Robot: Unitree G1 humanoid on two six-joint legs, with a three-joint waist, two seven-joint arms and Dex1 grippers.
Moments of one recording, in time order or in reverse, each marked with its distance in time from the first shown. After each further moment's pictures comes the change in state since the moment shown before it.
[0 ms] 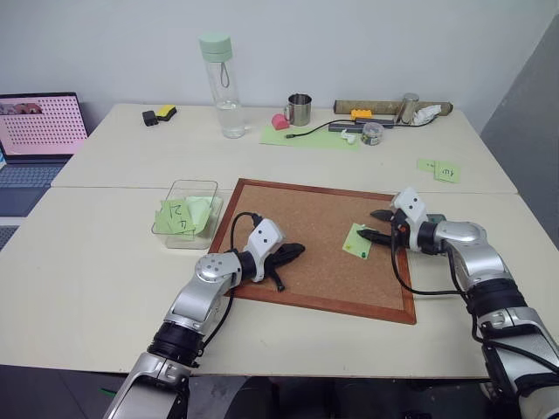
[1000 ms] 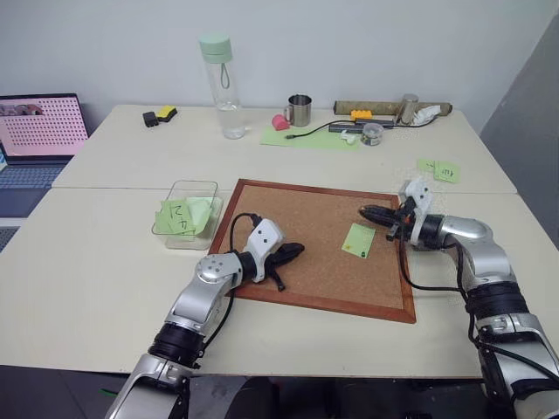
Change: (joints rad) left arm 0.004 -0.012 0.002 0.012 0.007 0.001 0.022; right arm 0.045 0.023 -0.118 -0.225 0.151 0.154 0.039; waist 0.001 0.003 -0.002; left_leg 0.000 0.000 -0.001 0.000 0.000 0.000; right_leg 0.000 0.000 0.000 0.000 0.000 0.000
